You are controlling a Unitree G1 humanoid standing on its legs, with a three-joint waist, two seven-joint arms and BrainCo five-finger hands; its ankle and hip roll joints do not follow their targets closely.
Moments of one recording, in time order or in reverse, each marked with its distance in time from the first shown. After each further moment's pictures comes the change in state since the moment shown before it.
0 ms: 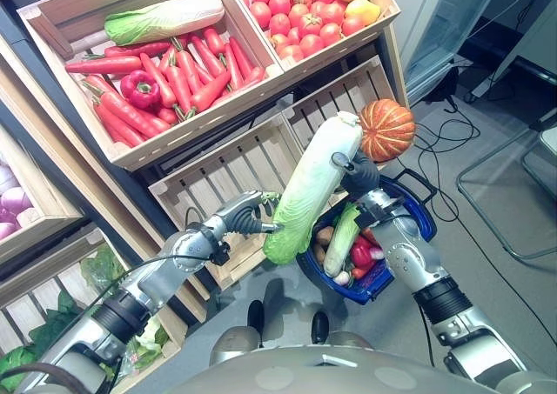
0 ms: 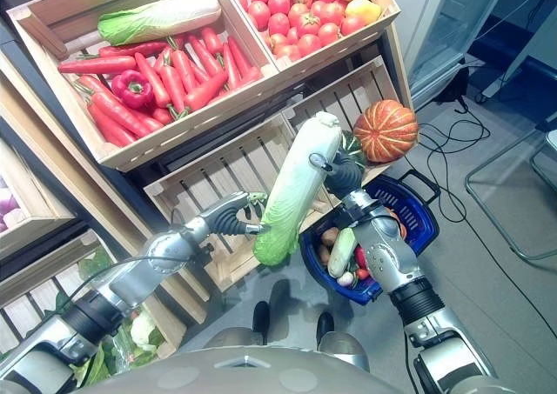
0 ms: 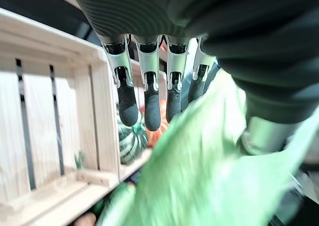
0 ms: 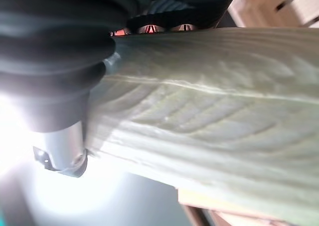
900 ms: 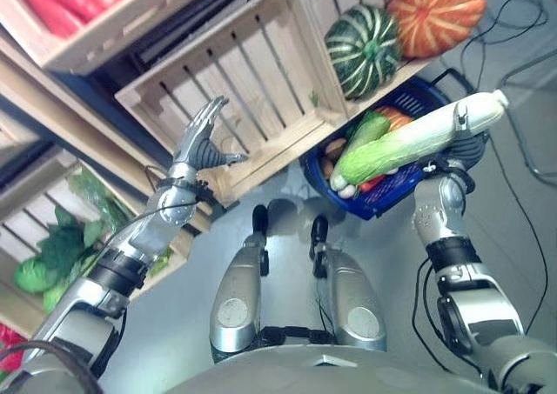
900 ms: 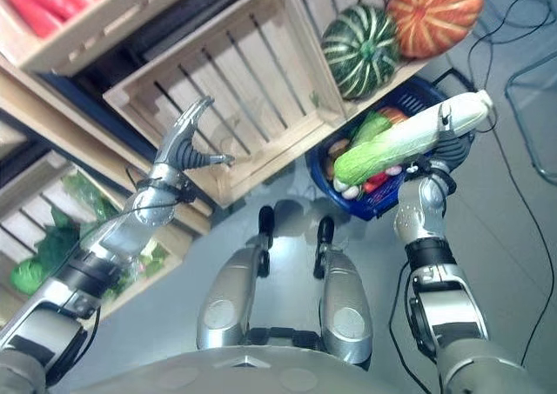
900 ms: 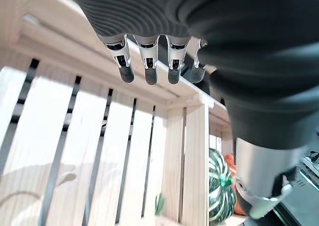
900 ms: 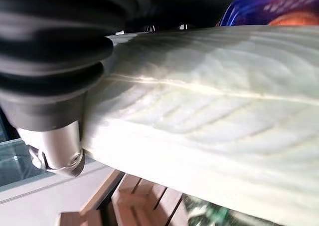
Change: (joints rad) left arm -0.273 0.008 0.065 0.130 -0.037 0.078 0.412; right arm -0.352 -0.019 -0.320 0.513 -0.073 -0.316 -0.782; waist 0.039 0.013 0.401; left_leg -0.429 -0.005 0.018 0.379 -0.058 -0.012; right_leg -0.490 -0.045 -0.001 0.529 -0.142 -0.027
